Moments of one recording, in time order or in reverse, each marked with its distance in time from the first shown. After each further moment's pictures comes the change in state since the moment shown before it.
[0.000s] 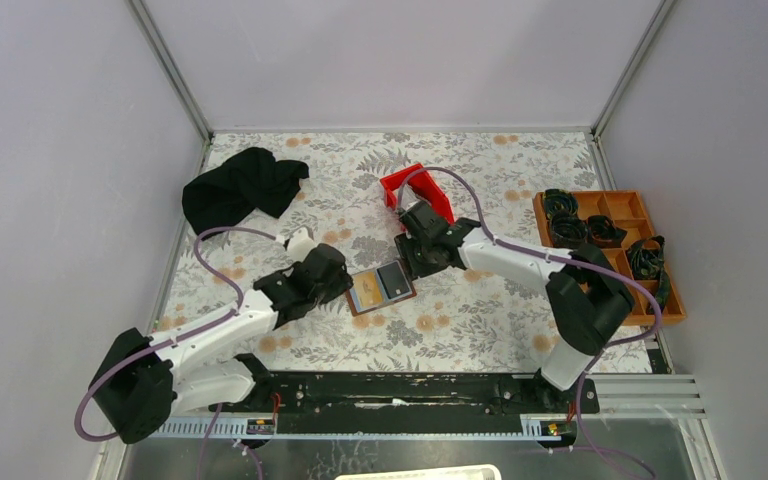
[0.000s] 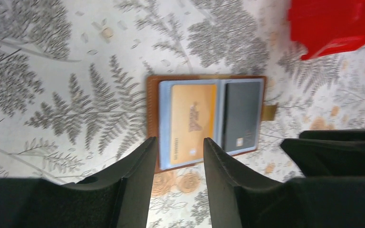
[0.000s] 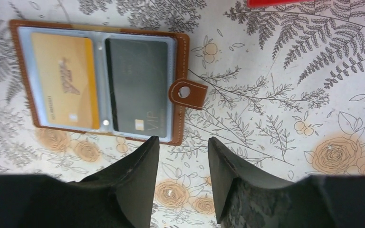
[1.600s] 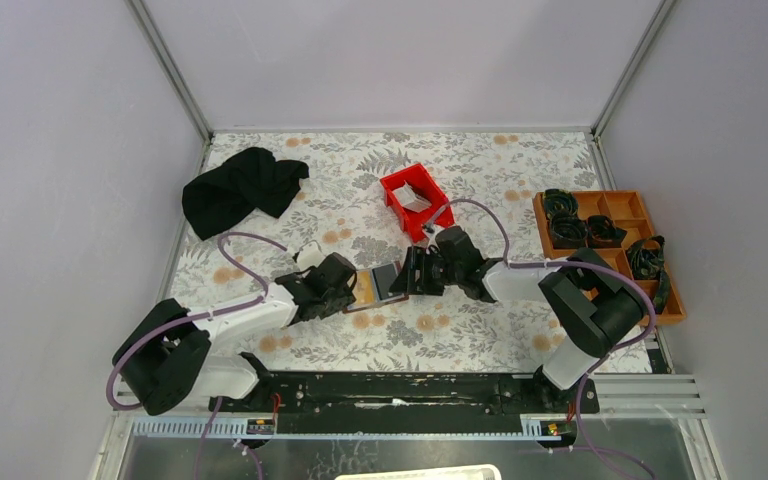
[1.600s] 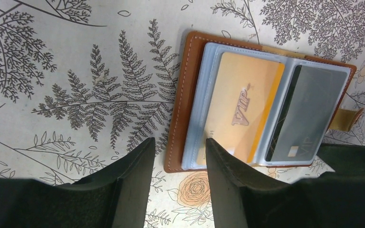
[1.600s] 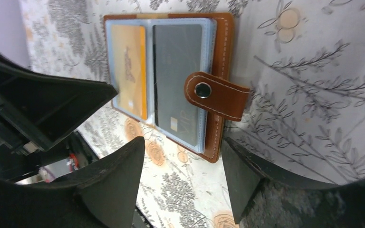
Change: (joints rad) left arm -0.005 0.172 -0.073 0.014 0.053 -0.042; right arm -0.111 -0.064 -0.471 0.726 -0.427 0.358
